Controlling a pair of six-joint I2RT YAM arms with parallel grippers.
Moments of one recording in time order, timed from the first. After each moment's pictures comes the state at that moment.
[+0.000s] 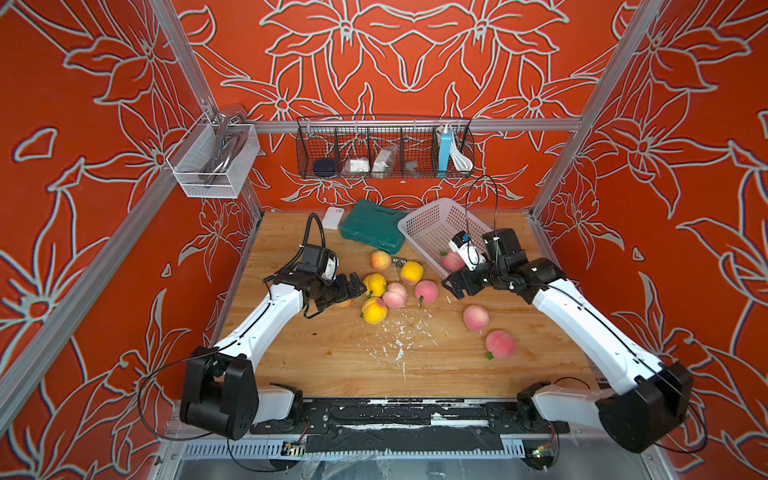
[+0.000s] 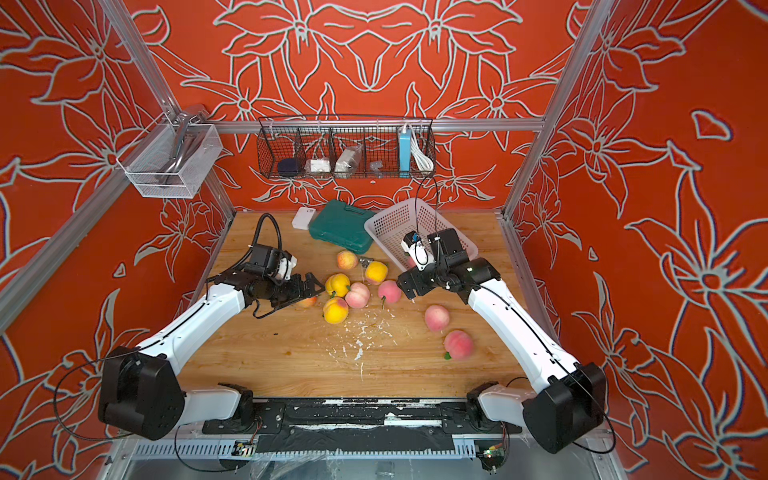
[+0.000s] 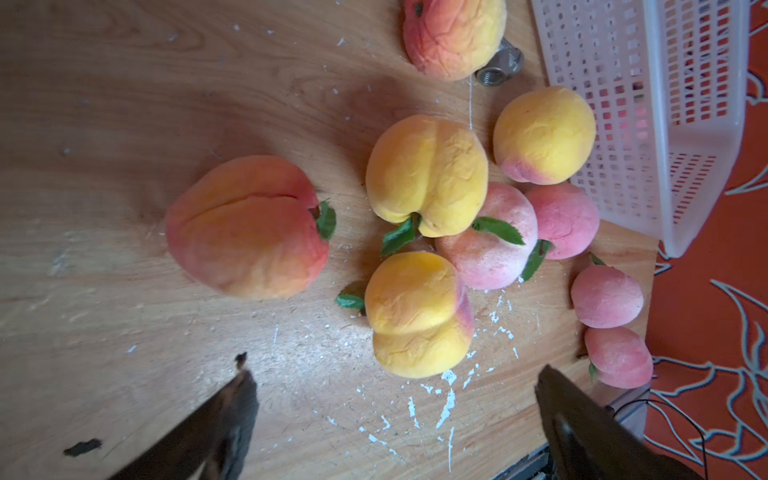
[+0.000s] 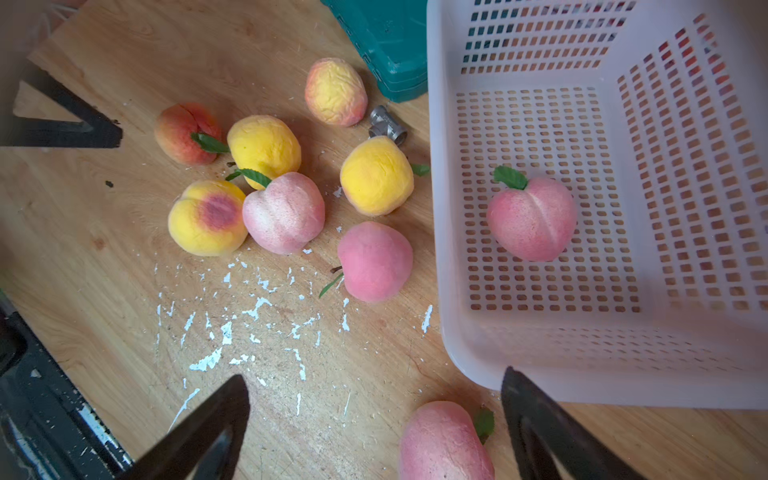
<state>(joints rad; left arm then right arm) -0.18 1.33 0.97 -0.69 0.35 -0.50 0.45 1.25 1.18 -0.78 -0.24 -0.13</state>
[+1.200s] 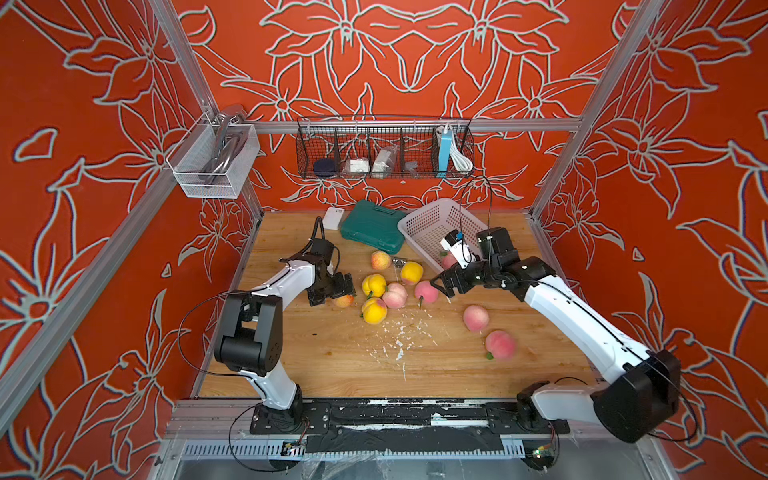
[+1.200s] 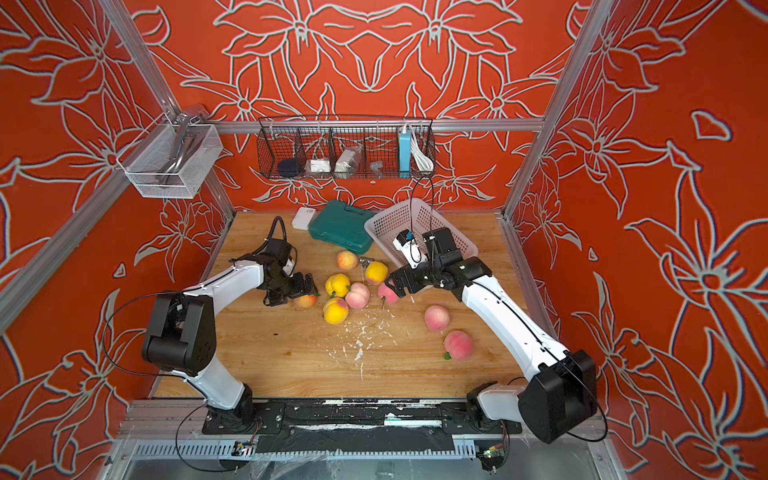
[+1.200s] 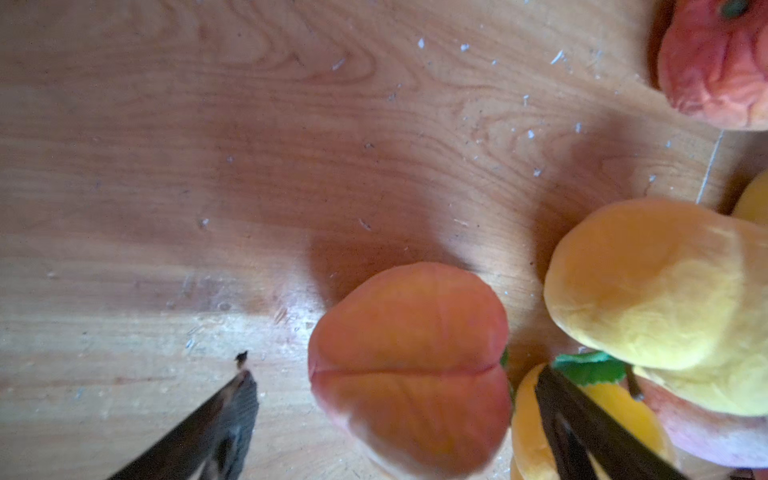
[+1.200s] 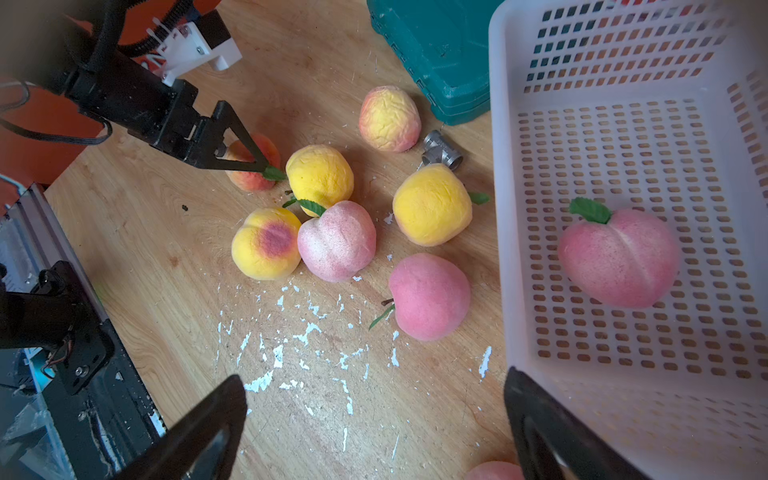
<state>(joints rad) -0.12 1.68 1.10 -0.72 0.19 -0.43 0.46 1.31 1.16 -0.68 -0.37 -0.07</state>
